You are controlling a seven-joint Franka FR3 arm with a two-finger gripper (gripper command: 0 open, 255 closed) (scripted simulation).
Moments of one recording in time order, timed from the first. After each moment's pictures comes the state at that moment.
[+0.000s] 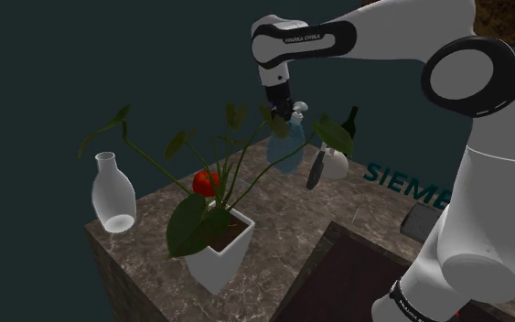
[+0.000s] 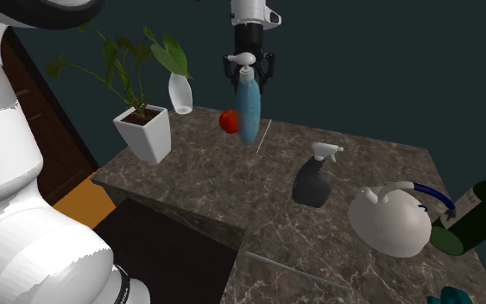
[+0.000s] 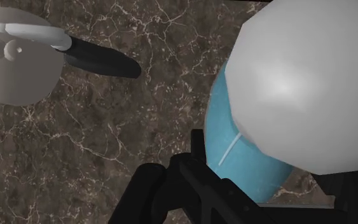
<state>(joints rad) 0.05 0.23 -0.13 -1.55 -0.19 1.44 -0.28</state>
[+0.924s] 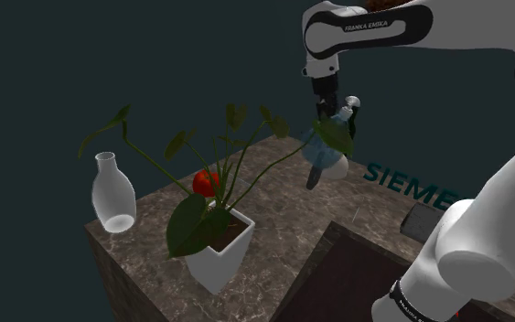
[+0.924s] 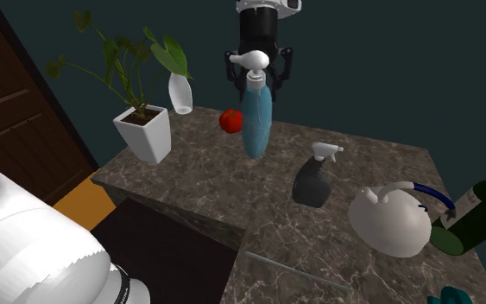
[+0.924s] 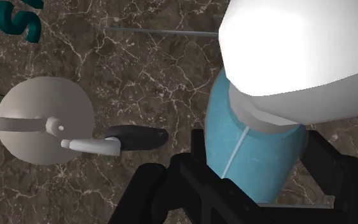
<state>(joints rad) -0.01 -0.12 -0.19 -1.87 -0.28 1.43 -0.40</state>
